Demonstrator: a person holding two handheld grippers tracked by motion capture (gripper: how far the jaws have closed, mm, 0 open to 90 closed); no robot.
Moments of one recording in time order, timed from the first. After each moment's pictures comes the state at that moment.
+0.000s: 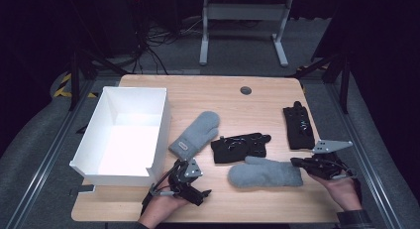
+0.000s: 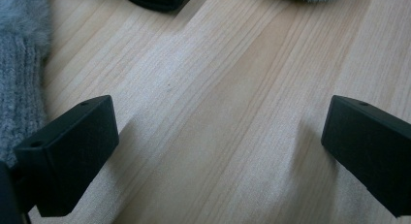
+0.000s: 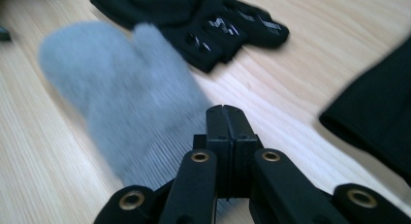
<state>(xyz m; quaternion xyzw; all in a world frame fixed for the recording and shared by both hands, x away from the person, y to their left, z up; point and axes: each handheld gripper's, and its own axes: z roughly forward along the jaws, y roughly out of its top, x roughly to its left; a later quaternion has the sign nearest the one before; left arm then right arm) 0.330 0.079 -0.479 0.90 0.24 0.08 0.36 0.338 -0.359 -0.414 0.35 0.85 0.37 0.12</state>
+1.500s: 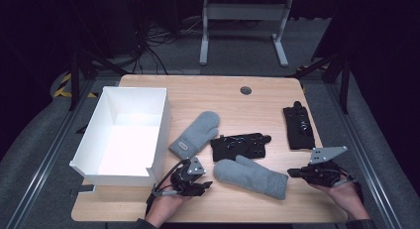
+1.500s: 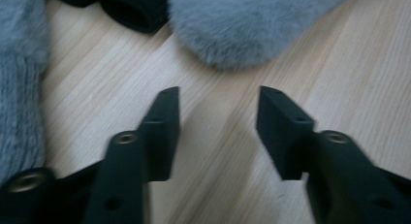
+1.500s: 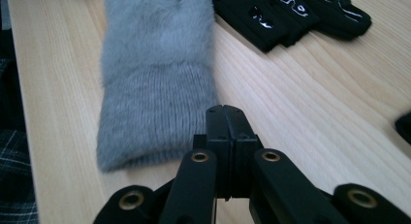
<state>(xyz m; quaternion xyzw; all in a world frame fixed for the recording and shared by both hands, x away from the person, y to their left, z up) 0.327 0.066 -0.458 0.90 0.25 0.06 0.35 0.333 -0.349 -0.423 0.26 0.89 0.37 0.07</state>
